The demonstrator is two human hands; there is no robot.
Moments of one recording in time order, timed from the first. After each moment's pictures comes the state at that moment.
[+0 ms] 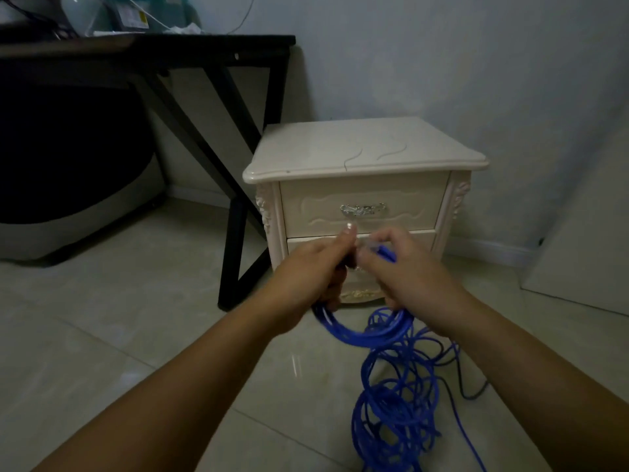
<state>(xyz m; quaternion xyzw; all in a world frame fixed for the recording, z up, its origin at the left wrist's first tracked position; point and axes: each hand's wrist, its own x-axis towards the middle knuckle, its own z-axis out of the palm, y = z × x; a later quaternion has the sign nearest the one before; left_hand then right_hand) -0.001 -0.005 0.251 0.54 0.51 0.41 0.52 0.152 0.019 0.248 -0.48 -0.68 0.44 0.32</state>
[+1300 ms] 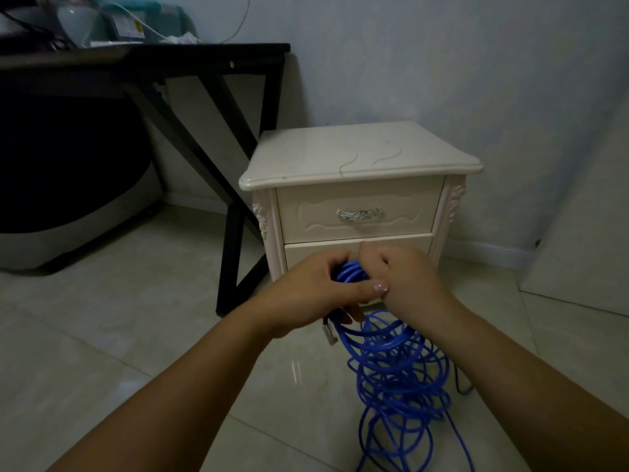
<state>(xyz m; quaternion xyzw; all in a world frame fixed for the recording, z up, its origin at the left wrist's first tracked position) 0.000 -0.007 0.255 0.66 0.49 0.32 0.47 0.146 0.024 0.250 -0.51 -0.76 0.27 0.31</state>
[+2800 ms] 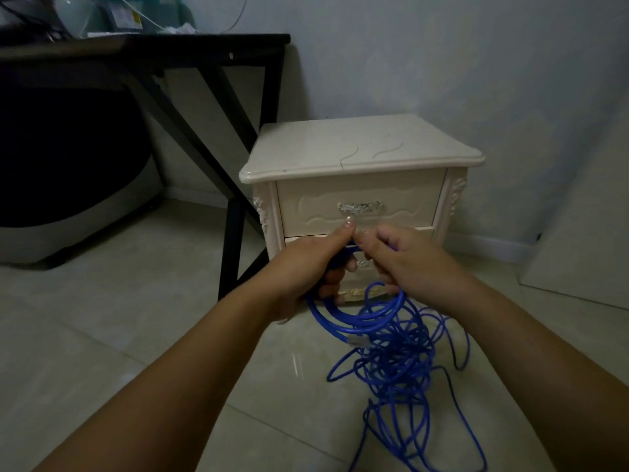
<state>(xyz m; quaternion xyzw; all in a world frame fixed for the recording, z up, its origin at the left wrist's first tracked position) -0.001 0.001 0.261 0.51 0.52 0.38 0.57 0.160 0.036 0.250 -0.43 -0.73 0.43 0.32</state>
